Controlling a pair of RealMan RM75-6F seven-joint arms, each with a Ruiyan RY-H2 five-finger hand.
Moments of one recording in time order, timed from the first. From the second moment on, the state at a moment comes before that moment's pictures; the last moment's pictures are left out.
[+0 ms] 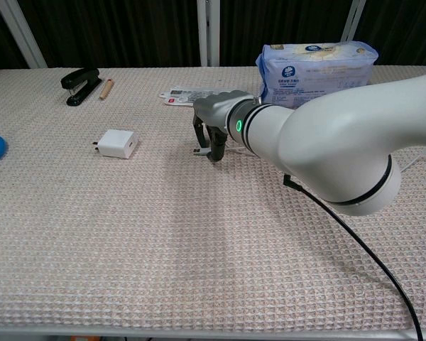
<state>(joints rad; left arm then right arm) -0.03 -1.21 -0.04 -1.59 1.45 1.51 0.08 1.23 -1.95 0.28 -1.17 -0.37 0.91 -0.90</state>
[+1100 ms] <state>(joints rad) -0.07 -1.19 -0.05 -1.60 1.48 1.48 0.11 1.17 -1.89 0.27 -1.23 -0.49 0.92 -0.84</state>
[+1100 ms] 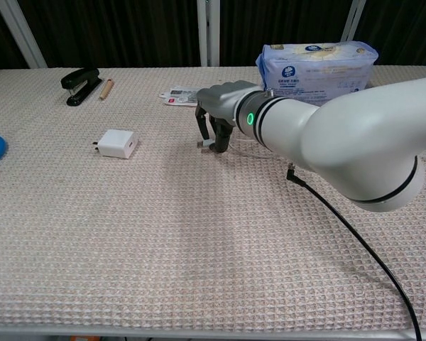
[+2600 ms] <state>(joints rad) -0.72 -1.58 -0.19 -1.20 1.21 0.77 0.09 0.92 -1.49 0.24 -1.55 -0.88 0.92 -0.37</state>
